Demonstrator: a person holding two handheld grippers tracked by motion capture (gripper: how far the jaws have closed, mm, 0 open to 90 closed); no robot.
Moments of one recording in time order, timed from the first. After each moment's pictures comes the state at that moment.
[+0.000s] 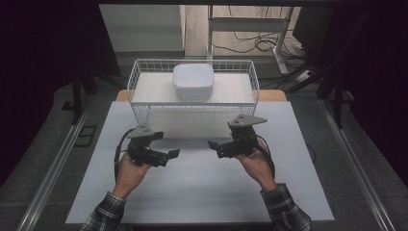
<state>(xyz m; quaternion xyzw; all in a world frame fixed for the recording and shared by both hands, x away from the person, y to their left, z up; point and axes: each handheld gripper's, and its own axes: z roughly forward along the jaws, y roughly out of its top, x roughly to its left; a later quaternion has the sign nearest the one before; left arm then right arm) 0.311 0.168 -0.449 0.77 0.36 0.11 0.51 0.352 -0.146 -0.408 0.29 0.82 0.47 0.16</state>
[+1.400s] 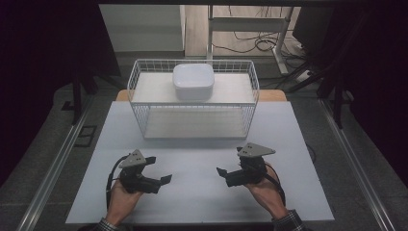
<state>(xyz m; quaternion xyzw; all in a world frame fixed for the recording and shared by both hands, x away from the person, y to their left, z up) 0.256 0.185 -0.496 0.78 0.38 0.10 0.49 0.298 -0.178 -0.454 0.30 0.83 0.44 0.16</state>
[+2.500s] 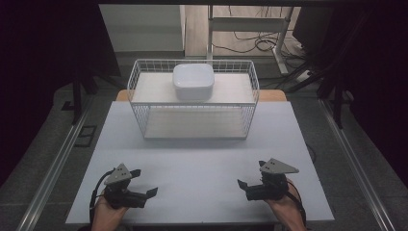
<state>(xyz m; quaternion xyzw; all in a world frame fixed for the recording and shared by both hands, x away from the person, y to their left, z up) 0.218 0.214 -0.514 0.78 0.41 0.12 0.46 0.266 -0.236 -0.476 0.35 0.82 0.42 0.20</state>
